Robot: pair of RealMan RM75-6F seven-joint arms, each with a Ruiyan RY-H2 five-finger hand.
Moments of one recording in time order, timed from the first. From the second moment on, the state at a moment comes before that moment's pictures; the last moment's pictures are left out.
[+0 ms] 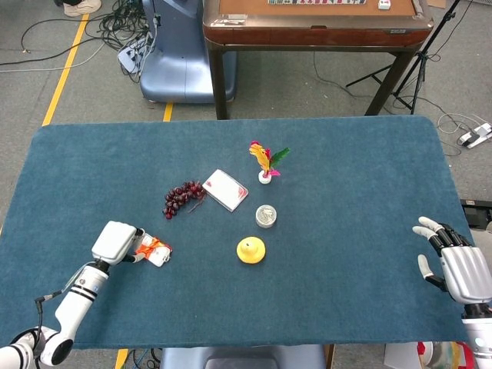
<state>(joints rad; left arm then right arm) -0.50 -1.50 -0.07 -1.24 1.45 1.09 0.08 0.08 -1.05 0.05 -1.66 -1.52 1.46 0.01</state>
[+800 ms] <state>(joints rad) -0.55 -1.54 -0.11 -1.27 1.40 1.07 0.15 0.08 -1.05 0.05 -1.66 -1.52 1.47 0.02</state>
